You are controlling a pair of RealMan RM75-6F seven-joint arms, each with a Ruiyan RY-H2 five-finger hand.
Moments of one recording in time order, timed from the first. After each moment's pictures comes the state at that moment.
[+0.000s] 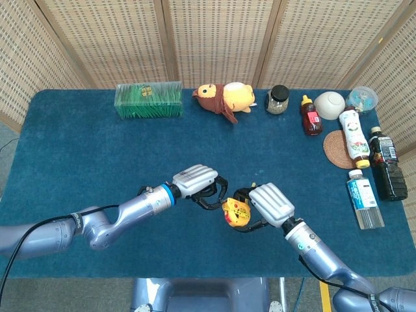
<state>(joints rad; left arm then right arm) -1.14 -1.39 -0.27 -1.59 1.26 0.54 -0.38 0.65 -1.20 0.12 -1.92 -1.34 0.99 -0.12</state>
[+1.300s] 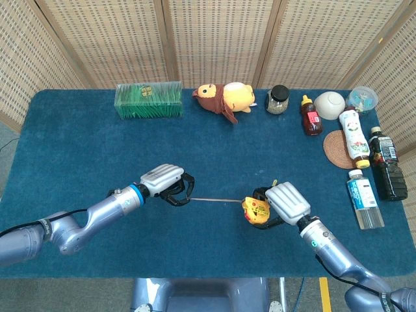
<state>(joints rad) -1.00 -1.26 -0.17 -1.62 1.33 0.58 -0.47 0.63 -1.14 0.08 -1.83 -1.35 0.96 -0.16</state>
